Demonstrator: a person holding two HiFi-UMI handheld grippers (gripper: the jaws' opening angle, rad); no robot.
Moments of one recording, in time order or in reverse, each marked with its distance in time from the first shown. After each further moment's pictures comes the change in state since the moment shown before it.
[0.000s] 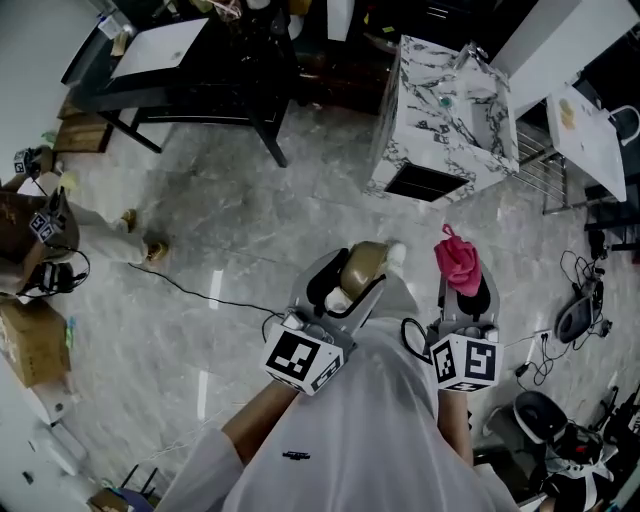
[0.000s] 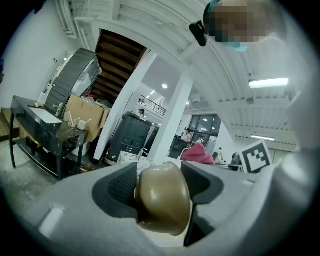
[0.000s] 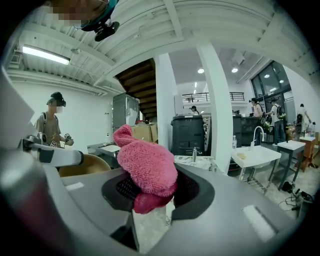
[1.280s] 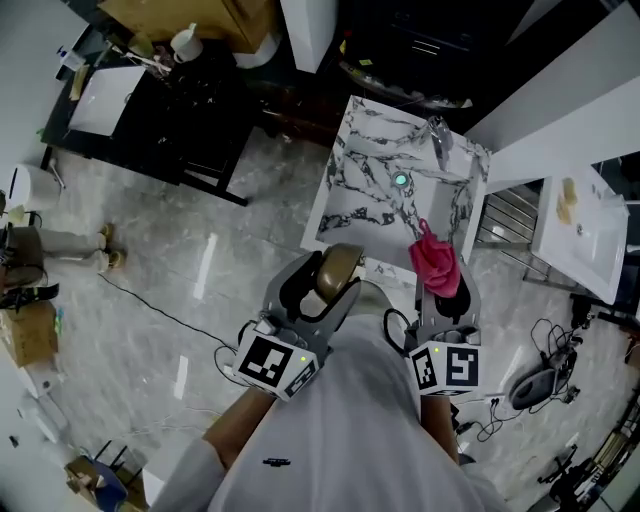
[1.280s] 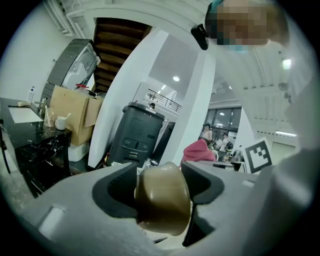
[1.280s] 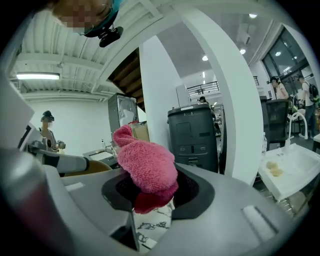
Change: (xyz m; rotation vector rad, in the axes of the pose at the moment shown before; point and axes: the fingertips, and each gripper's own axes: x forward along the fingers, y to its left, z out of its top) left arm 0.425 0.063 0.084 -0.014 0.039 0.187; right arm 0.350 -0.268 0.102 0.053 0.025 0.216
